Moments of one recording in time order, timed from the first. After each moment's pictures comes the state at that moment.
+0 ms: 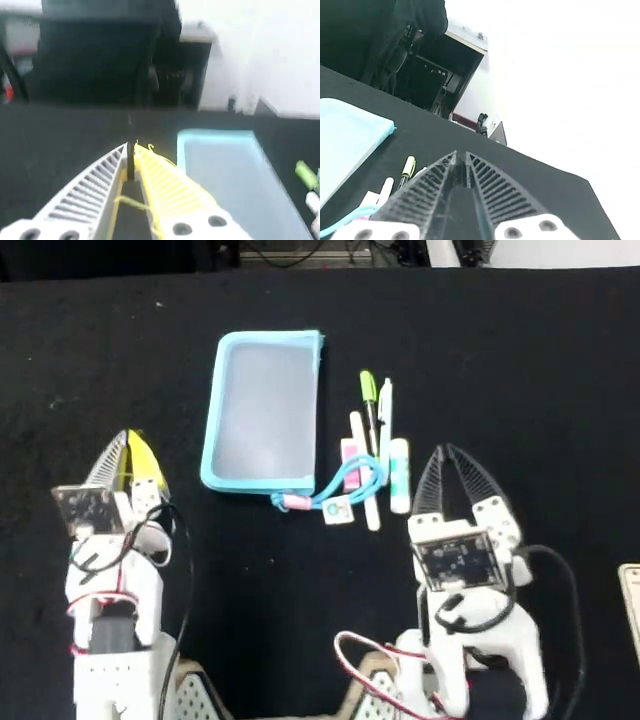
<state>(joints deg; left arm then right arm) -9.1 -102.3 95.9 16.2 1.7 2.6 -103.1 63.4 53.4 27.8</state>
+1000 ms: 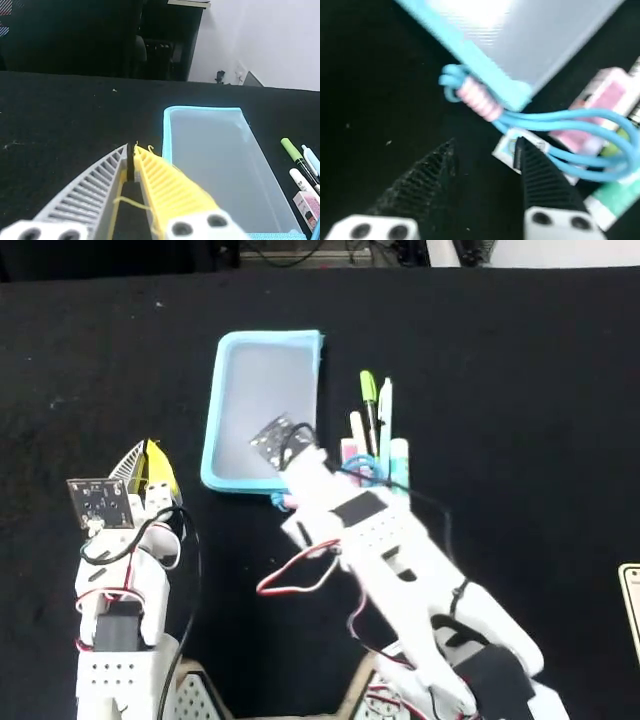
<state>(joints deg) -6.1 -100.4 96.3 19.2 3.1 -29.5 -21.8 54.4 43.5 15.5</state>
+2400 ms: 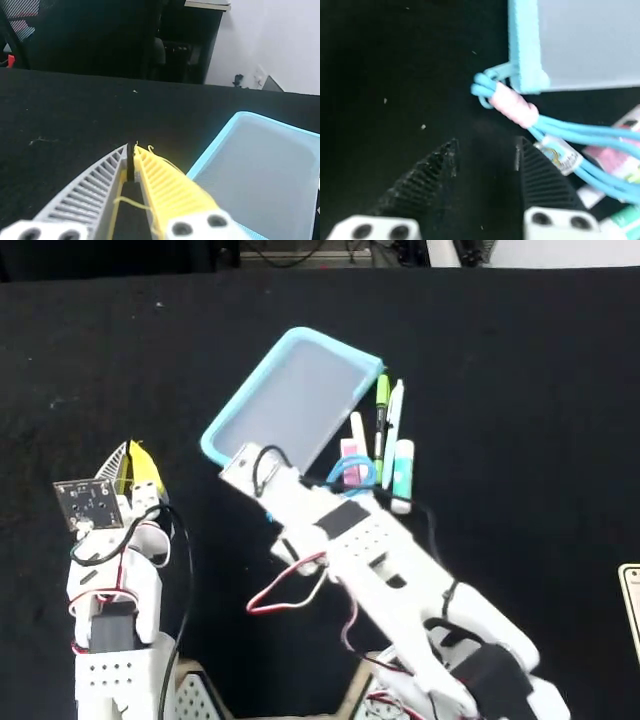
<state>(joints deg) -10.5 -100.4 96.3 19.2 2.6 -35.3 -20.6 54.5 45.6 21.5</state>
